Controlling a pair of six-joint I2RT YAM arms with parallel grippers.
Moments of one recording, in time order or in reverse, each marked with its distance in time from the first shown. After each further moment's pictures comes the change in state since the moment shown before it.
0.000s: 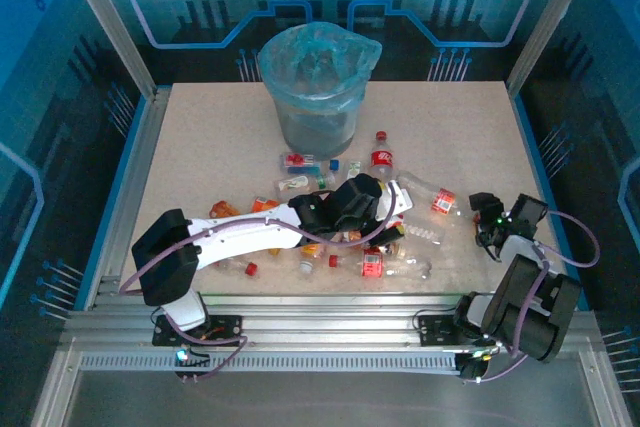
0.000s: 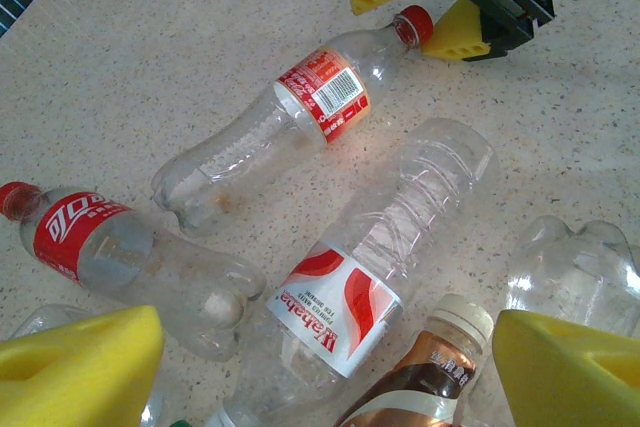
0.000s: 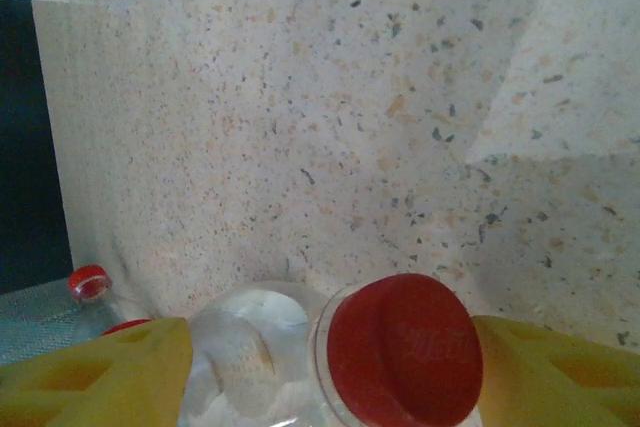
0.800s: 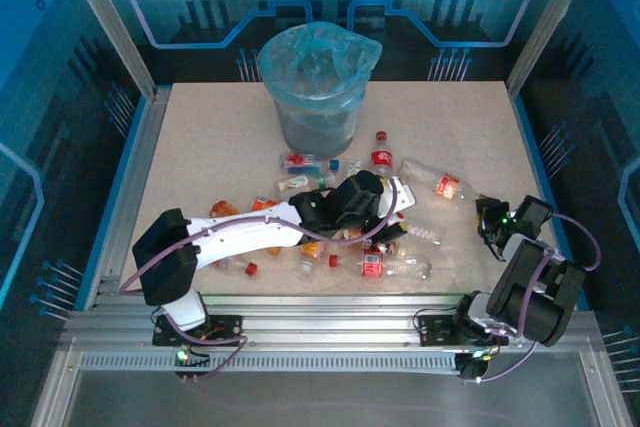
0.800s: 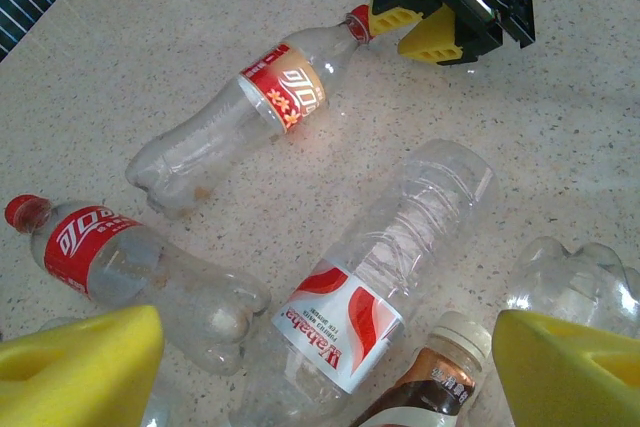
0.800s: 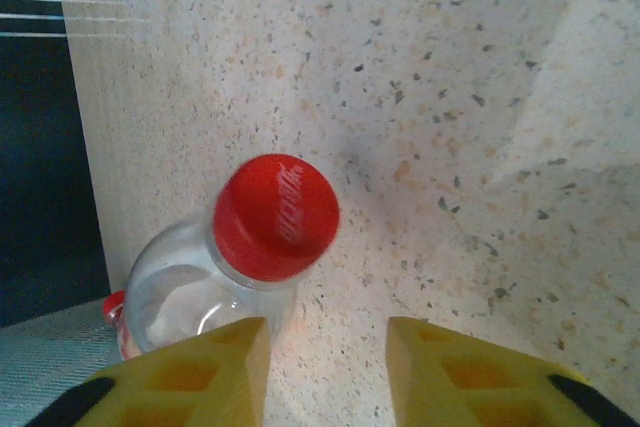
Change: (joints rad) left arm 0.000 0.004 0.031 -0.011 0.000 -0.008; right arm -0.061 0.091 -0.006 0.137 -0.061 0.028
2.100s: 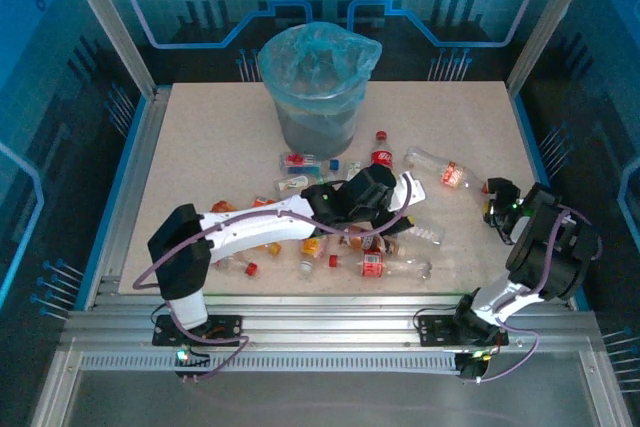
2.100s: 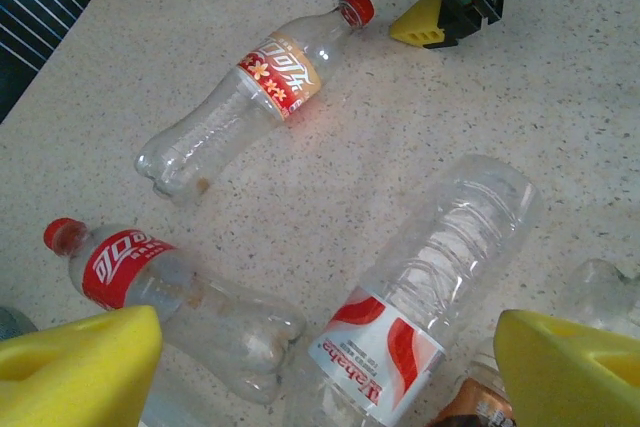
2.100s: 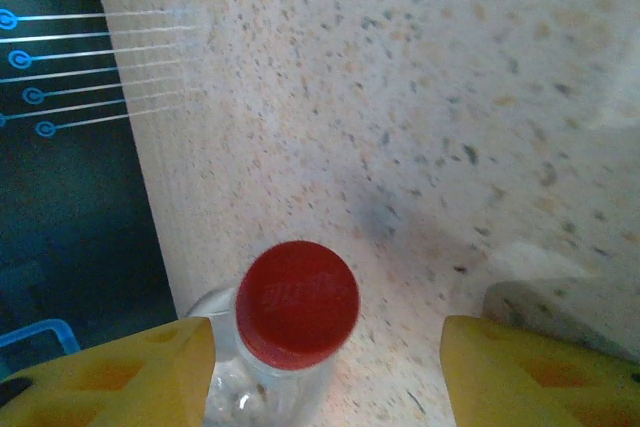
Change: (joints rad) left arm 0.000 0.089 0.140 -0.071 -0.051 0.065; right arm -0.013 0.288 0.139 0.251 -0.023 0.178
